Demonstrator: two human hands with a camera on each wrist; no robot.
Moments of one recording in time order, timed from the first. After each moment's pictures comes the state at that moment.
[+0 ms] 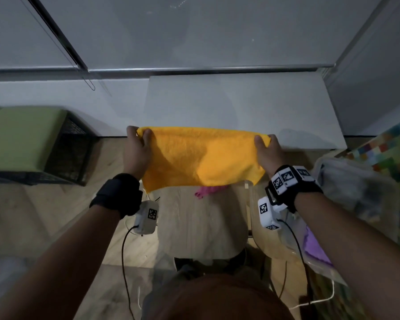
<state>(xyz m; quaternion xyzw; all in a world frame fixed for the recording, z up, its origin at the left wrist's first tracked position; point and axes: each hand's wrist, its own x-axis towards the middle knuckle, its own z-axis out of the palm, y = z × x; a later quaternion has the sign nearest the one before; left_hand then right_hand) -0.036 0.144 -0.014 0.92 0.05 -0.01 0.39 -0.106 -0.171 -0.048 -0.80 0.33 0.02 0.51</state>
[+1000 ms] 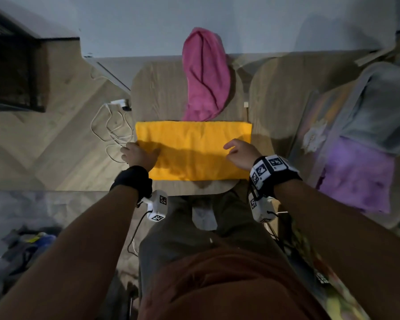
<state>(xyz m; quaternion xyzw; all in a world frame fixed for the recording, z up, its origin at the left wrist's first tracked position) -0.134 0.162 -0.282 0.90 0.23 -0.31 0.18 -0.207 -0.125 -0.231 -0.79 0.26 0.41 0.37</state>
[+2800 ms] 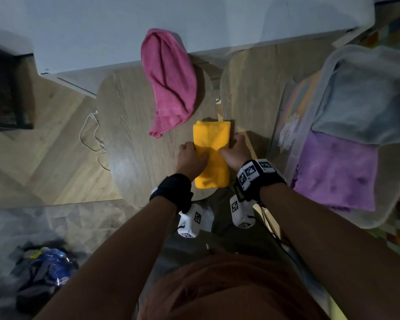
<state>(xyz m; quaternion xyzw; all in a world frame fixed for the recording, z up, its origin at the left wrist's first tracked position) -0.184 -0.029 -0.282 0.87 0.02 -0.42 0.27 -0.224 -0.169 -0.266 -0.66 0.48 0.28 0.51</state>
